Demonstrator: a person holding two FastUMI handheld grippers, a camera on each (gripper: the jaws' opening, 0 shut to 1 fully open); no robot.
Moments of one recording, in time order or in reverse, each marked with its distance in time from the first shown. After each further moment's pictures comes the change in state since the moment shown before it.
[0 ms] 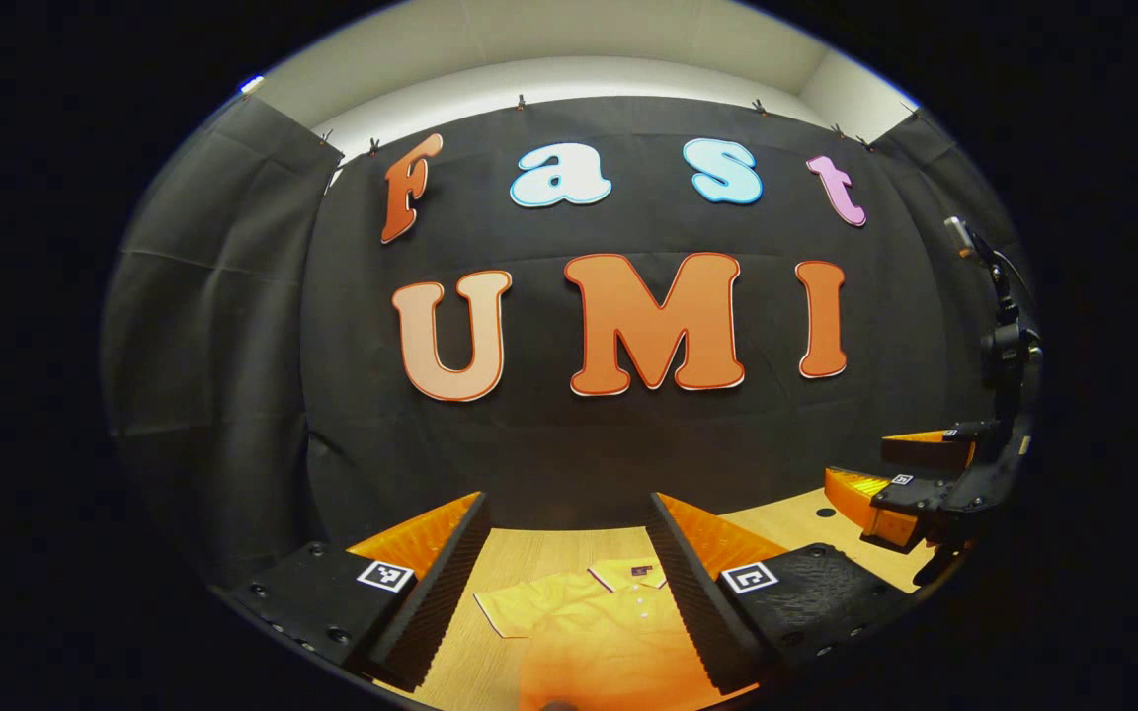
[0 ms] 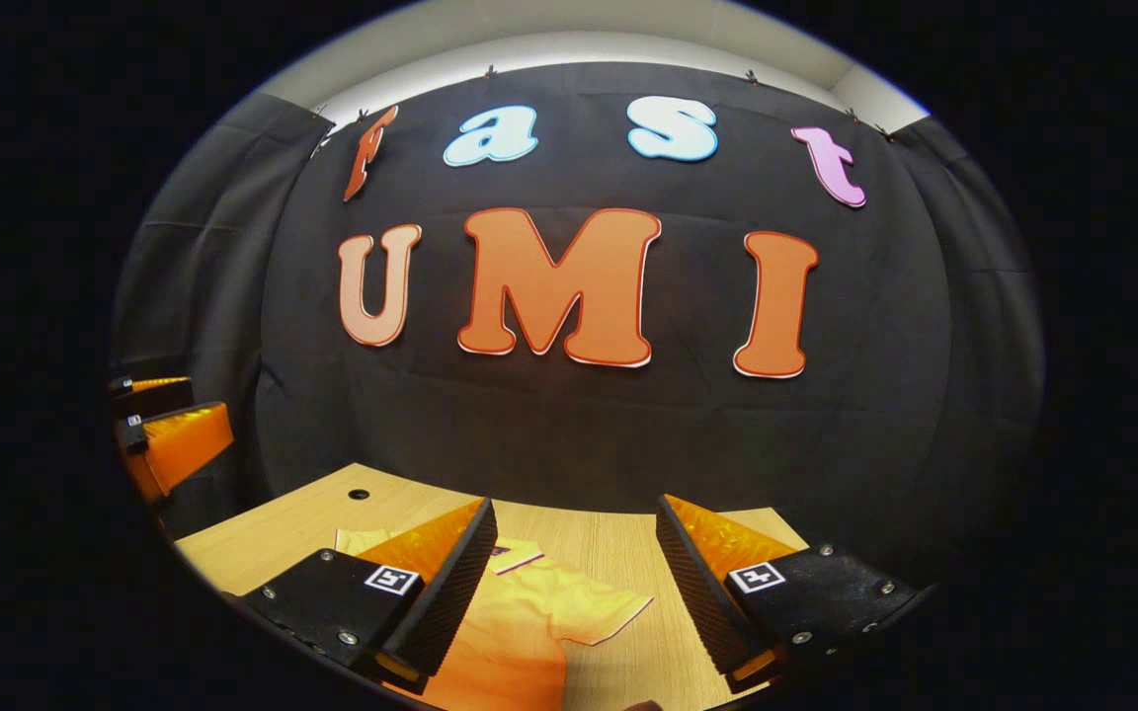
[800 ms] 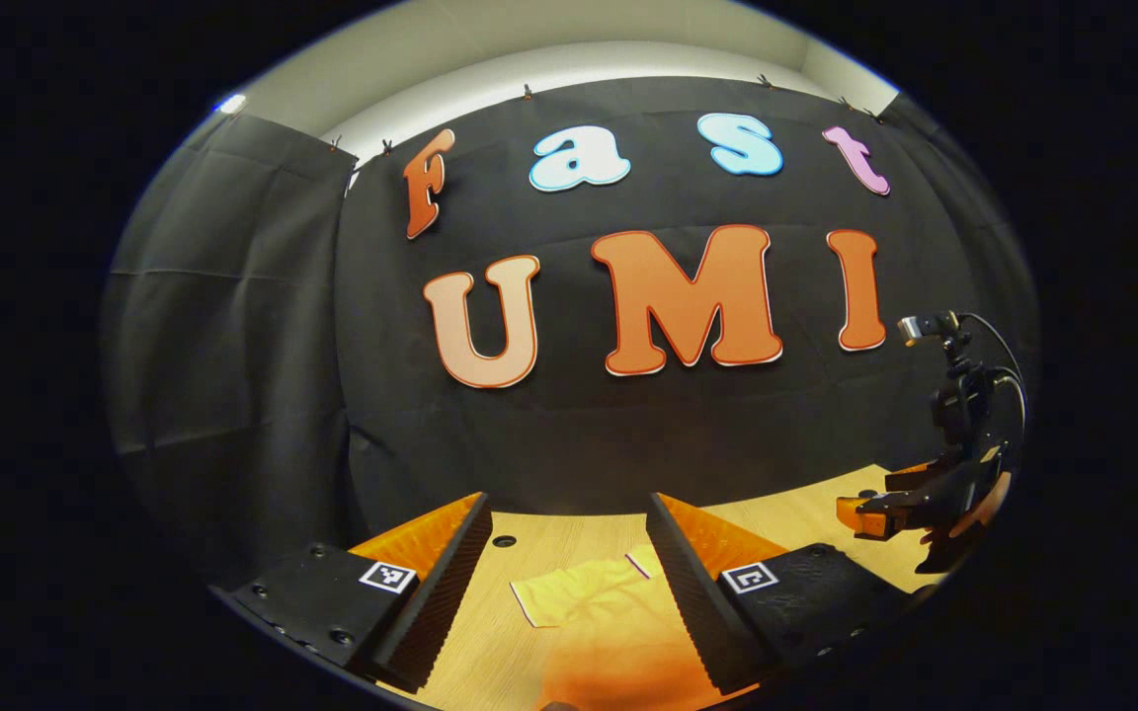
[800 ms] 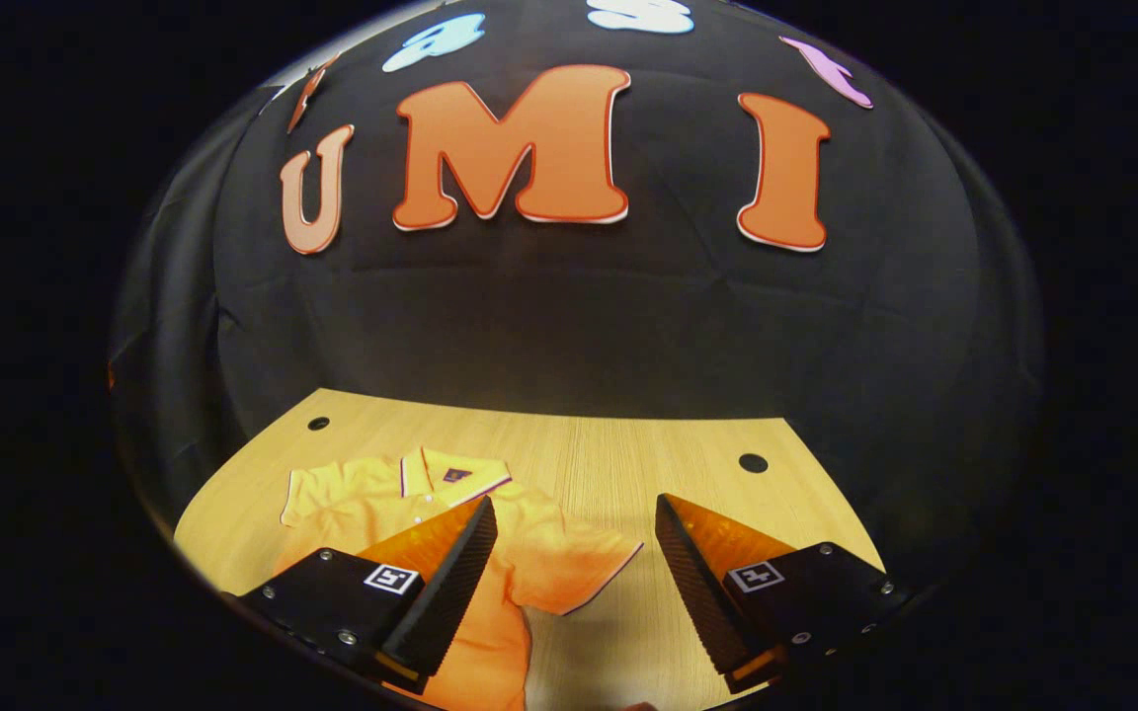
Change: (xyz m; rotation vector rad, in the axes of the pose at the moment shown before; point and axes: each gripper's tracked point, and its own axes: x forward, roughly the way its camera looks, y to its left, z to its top) left arm -0.003 0.004 -0.021 0.051 0.085 0.128; right arm 0.082 -0.041 -0.116 0.046 0.370 0.000
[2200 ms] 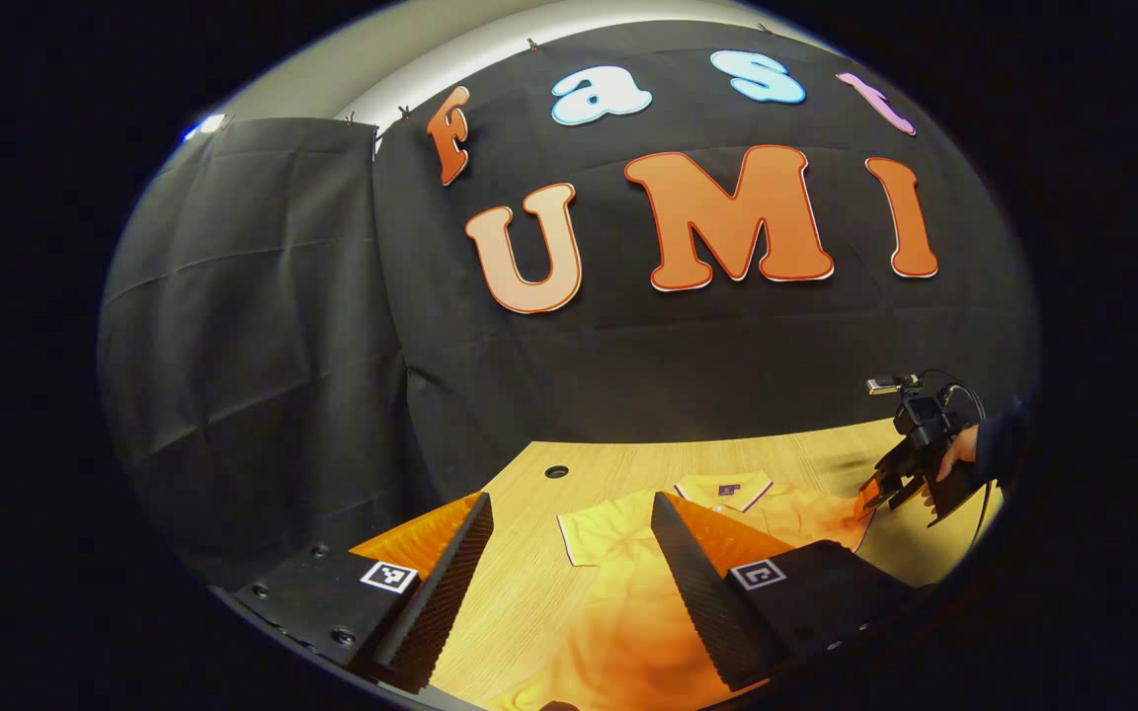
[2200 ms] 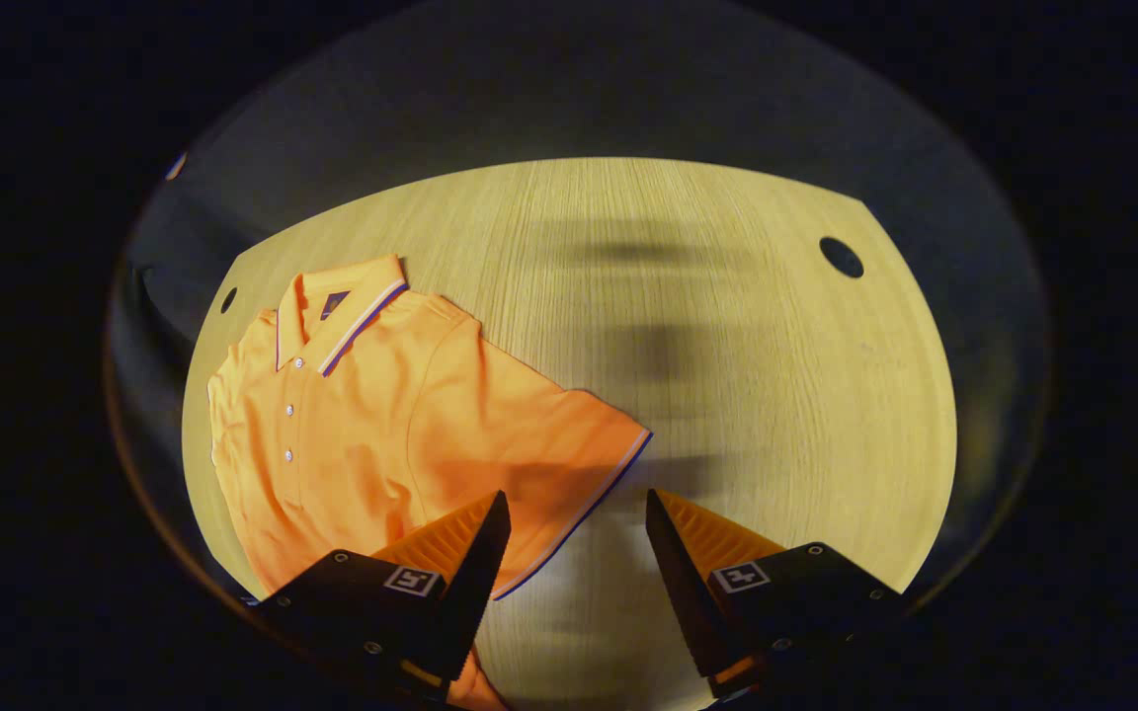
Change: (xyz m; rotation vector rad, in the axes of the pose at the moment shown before) left arm -0.016 0.002 -0.053 0.047 0.214 0.183; right arm 0.124 -0.028 -0.152 0.113 0.813 0.052
